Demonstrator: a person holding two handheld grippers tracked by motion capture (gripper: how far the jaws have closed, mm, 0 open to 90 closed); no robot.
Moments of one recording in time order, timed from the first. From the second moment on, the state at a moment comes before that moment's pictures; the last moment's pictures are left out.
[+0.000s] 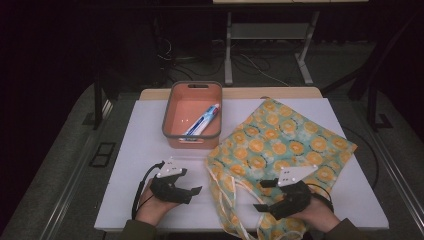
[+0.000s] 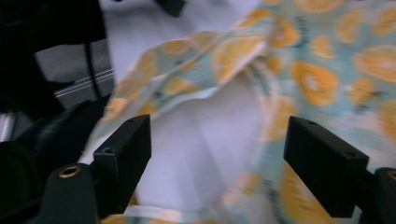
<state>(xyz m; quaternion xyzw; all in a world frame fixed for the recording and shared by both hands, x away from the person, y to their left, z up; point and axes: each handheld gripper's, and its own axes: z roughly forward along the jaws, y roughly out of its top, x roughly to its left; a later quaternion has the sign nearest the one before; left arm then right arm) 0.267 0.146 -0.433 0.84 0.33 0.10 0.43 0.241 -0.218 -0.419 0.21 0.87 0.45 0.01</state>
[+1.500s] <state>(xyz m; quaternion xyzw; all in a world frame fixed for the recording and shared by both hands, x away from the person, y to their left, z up) 0.269 0.147 -0.434 0.84 0.32 0.10 0.43 0.310 -0.288 -0.390 0.30 0.83 0.47 0.10</state>
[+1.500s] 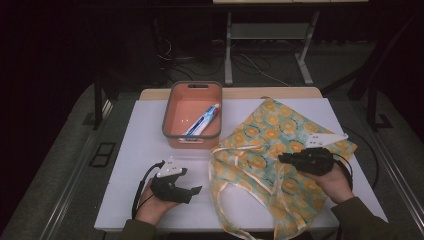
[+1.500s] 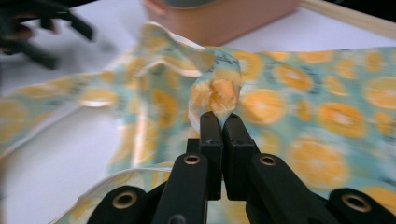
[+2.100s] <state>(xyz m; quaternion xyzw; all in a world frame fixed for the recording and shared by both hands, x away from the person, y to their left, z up) 0.269 0.148 -0.433 0.84 0.32 0.10 0.43 0.361 -0.323 -0.436 0.40 0.84 0.34 0.14</state>
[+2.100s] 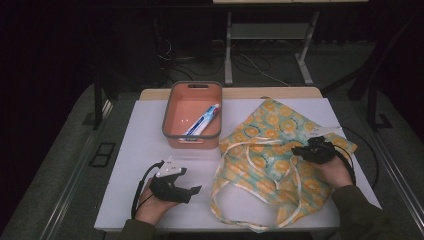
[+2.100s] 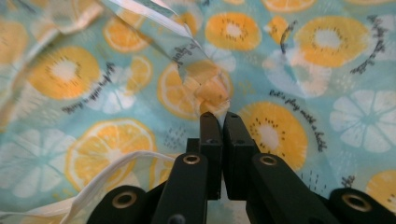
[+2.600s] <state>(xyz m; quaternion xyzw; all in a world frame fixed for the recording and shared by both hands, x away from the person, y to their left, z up) 0.269 0.149 -0.433 0.84 0.32 0.10 0.43 0.360 -0.325 -0.430 0.42 0.81 0.39 0.13</state>
